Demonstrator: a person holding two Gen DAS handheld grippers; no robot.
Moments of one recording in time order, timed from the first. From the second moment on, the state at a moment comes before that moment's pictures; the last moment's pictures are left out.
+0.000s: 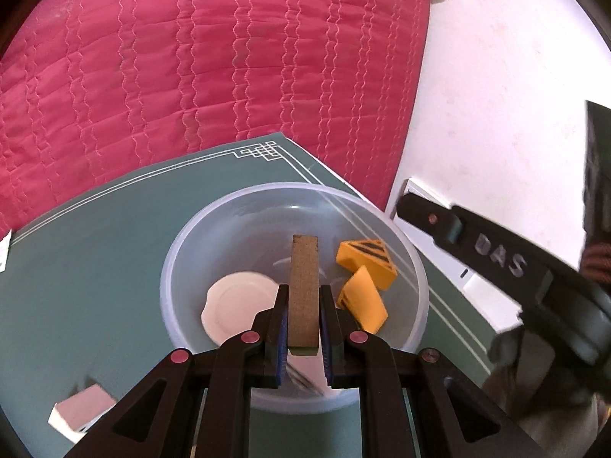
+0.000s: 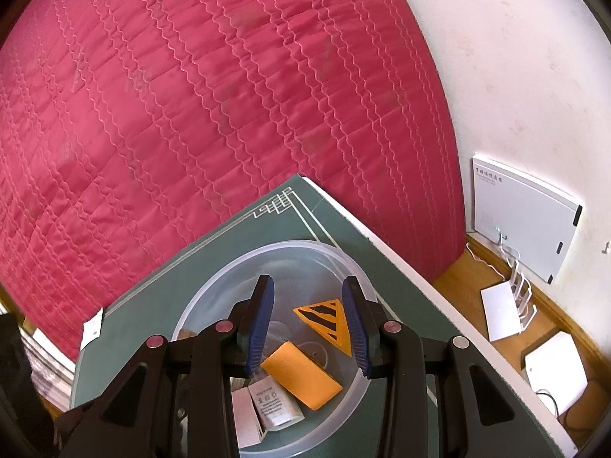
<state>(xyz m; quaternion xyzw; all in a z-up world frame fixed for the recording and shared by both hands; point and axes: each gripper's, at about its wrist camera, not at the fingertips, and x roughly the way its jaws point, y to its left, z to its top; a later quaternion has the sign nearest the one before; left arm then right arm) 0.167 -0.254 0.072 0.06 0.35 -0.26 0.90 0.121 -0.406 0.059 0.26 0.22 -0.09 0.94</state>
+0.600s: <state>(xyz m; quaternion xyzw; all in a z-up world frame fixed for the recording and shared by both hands) 0.152 -0.184 0.077 0.05 0.32 -0.17 0.93 0.118 -0.386 0.066 0.23 0.22 -0.07 0.95</state>
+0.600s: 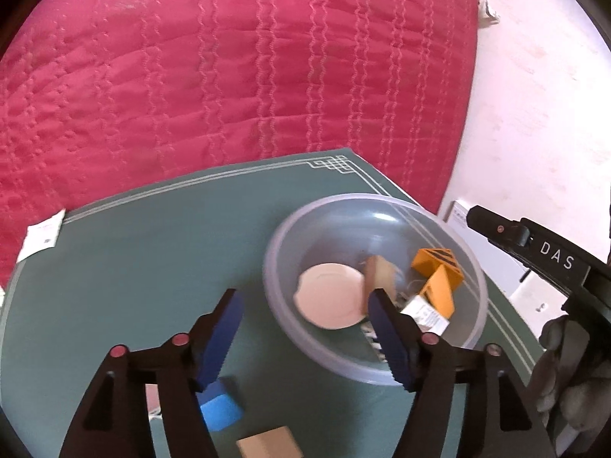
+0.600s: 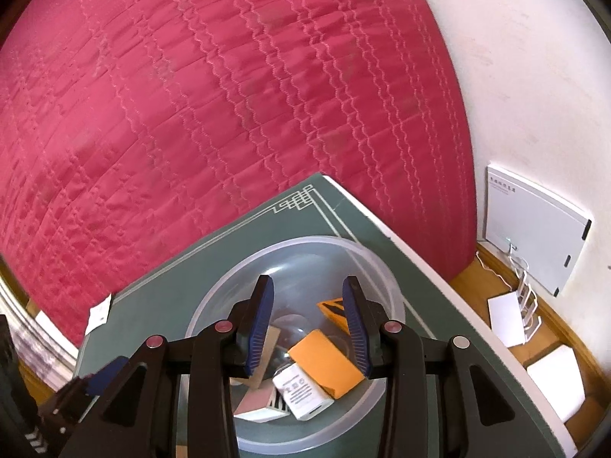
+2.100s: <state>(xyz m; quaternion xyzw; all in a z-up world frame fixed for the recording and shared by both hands) 0.112 -0.043 0.032 0.02 0.35 -0.03 0.93 0.109 -0.253 0.052 0.10 0.28 0.18 0.94</state>
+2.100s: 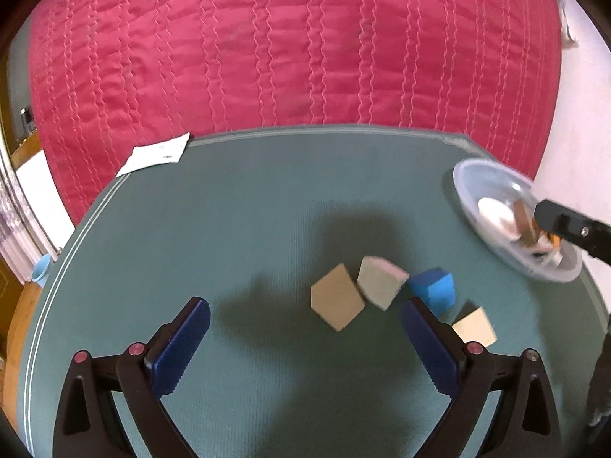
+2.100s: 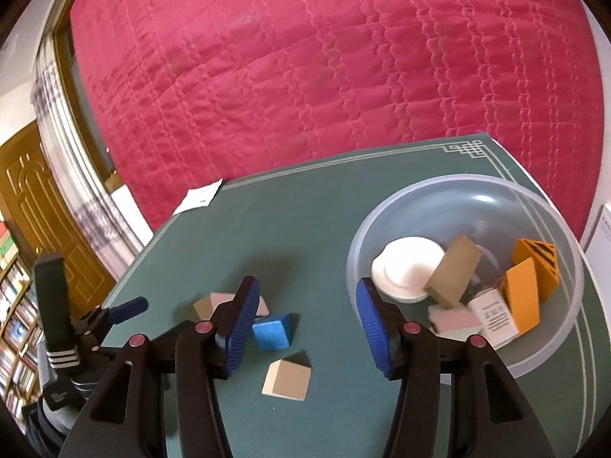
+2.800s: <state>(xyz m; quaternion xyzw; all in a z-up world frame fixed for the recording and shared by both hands) 0.156 -0.046 0.010 -0.01 0.41 0.02 0.91 0.107 -0.226 0.038 0.07 0.30 0.20 0.93</state>
